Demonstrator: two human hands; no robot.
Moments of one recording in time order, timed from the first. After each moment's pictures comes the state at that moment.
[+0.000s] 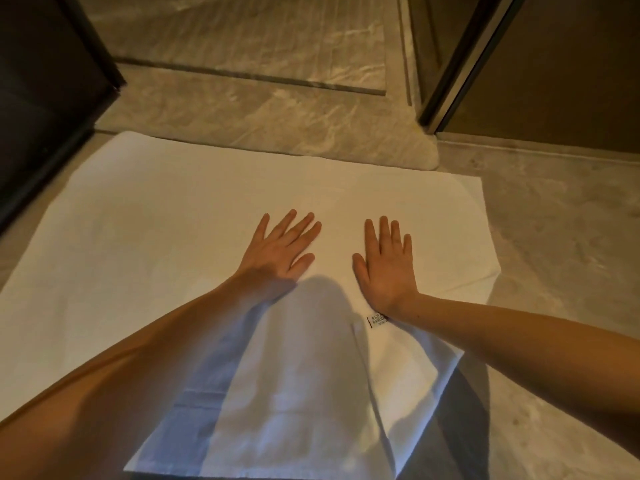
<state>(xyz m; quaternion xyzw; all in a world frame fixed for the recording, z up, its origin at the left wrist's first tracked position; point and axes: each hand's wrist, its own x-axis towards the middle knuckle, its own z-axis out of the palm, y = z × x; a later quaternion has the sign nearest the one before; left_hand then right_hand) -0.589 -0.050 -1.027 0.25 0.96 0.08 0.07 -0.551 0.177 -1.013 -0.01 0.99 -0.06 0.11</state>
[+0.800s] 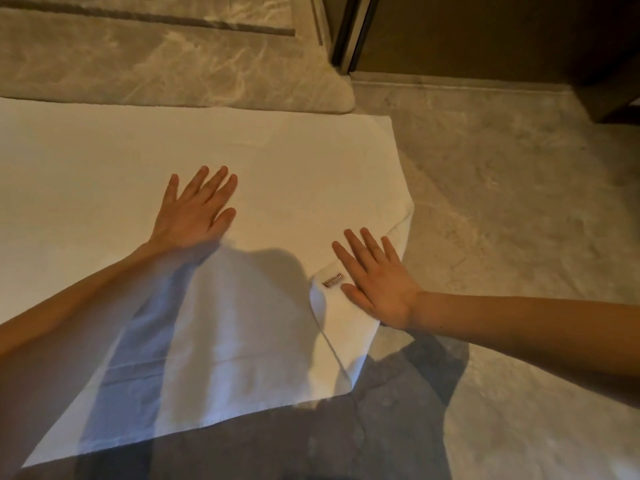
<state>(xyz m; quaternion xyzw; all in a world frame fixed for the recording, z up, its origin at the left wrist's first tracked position) -0.590 -0.056 -1.028 0.25 0.96 0.09 0.05 -0.422 0.255 -0.991 -0.13 0.97 0.02 0.22</state>
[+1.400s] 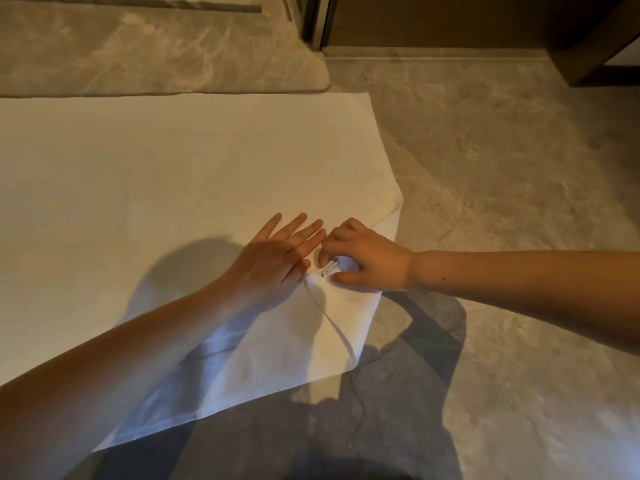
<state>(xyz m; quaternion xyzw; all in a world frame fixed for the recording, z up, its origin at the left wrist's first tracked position) -0.494 0.038 -1.024 0.50 0.86 0.10 0.09 -0.436 0.243 -0.945 -0.18 0.94 -0.19 0.23</state>
